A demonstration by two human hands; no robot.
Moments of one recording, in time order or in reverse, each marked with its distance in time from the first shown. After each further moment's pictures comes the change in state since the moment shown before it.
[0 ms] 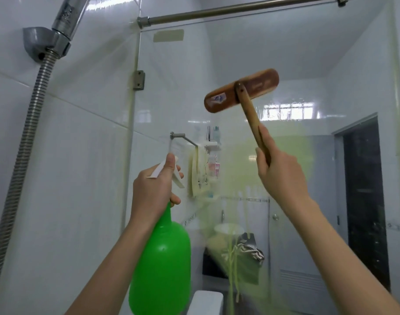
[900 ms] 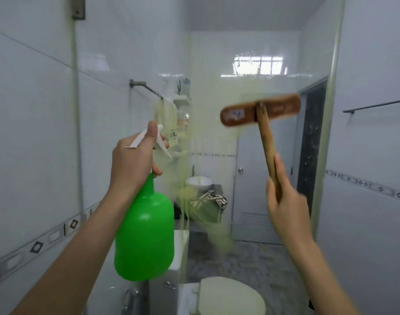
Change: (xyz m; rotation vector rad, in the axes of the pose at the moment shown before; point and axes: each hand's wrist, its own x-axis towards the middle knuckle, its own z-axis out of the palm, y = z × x) left_hand -0.083 0.007 0.043 -0.050 -0.114 -0.048; right_hand -0.179 0.095 -0.072 -0.008 -0.053 0.237
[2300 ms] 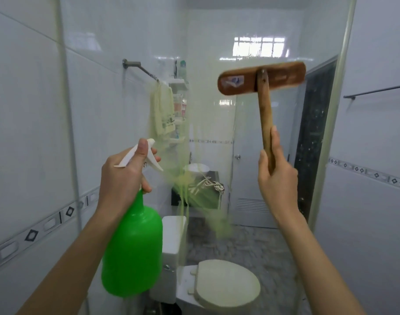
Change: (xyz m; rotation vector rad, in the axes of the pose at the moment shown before) left_hand -0.022 -0.050 -0.018 -0.001 -0.038 -0.055; right_hand 0.027 -0.001 0.031 0.107 0.064 -0.027
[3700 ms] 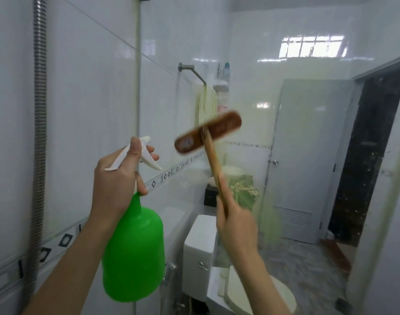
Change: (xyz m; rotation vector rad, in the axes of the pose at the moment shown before) left_hand -0.025 0.006 -0.109 0.005 0.184 0.020; right_hand -0.119 -0.112 0.114 0.013 -0.415 0.050
